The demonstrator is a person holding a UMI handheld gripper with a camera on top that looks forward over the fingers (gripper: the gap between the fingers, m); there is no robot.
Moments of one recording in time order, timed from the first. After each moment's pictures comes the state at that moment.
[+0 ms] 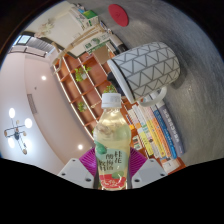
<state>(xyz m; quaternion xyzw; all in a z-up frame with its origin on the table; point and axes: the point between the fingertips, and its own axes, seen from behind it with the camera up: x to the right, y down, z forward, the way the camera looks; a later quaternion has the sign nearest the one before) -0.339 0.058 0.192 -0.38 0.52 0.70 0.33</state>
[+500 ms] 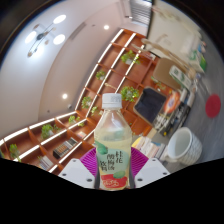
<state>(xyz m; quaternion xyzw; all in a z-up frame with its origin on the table) -0.321 0.043 0.230 -0.63 0.25 0.45 0.58</state>
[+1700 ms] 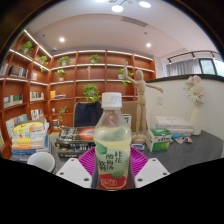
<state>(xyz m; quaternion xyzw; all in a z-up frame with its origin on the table) -0.051 0.092 0.092 -0.77 0.07 -0.06 0.63</state>
